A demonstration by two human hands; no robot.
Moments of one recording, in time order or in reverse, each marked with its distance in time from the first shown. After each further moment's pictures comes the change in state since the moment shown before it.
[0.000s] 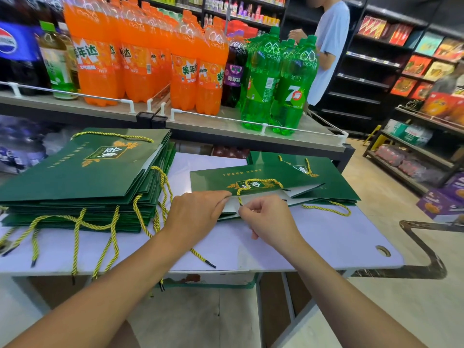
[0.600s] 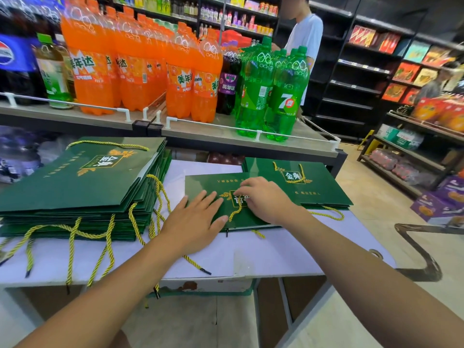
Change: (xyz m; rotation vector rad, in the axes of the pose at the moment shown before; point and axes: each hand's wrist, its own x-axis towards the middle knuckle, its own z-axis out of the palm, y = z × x) left_hand 0.004 -0.003 0.003 0.088 -0.585 -0.045; right_hand 0.086 0.024 -0.024 -0.829 -0.159 -0.500
